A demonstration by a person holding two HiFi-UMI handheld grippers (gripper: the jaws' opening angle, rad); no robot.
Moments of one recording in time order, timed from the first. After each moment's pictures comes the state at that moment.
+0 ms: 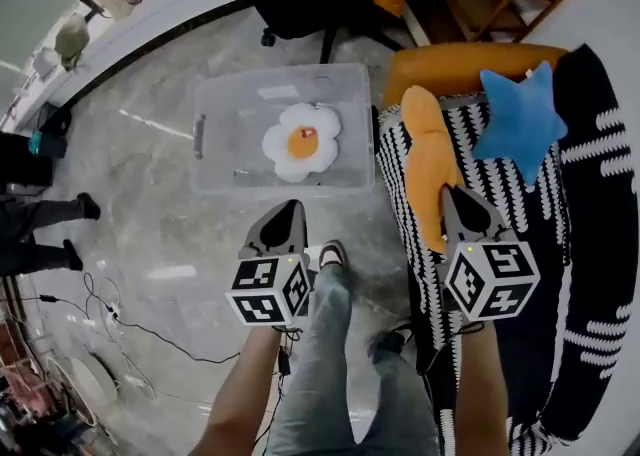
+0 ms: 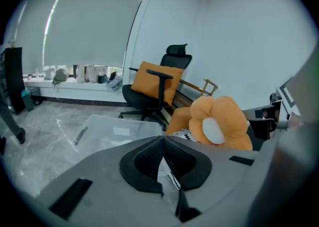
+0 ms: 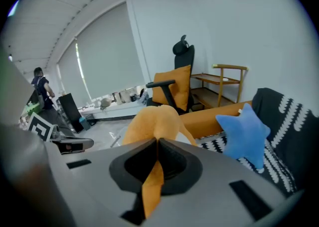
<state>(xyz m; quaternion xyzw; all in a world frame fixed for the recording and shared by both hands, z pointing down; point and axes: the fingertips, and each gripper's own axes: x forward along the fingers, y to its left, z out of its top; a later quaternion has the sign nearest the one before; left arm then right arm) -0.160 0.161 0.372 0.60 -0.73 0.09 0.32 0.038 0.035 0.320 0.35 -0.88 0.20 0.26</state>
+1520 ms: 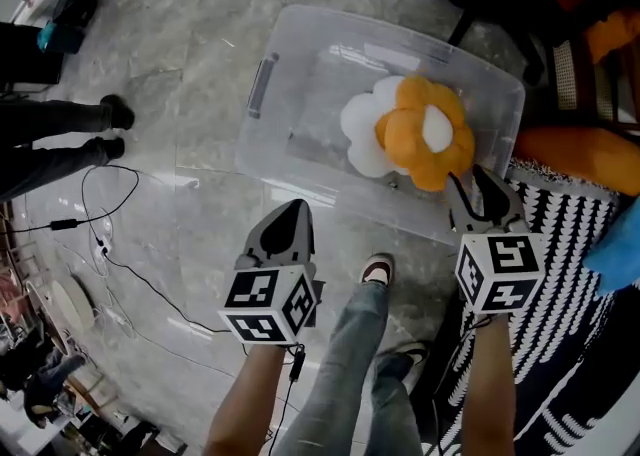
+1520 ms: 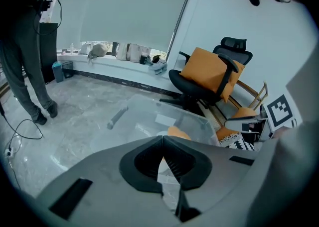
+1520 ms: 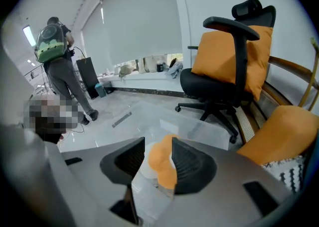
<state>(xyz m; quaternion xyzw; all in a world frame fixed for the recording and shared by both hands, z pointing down) -0.403 0.207 0.538 0.44 -0.79 0.05 0.42 -0.270 0.007 0.537 0.19 -0.89 0.12 0.39</state>
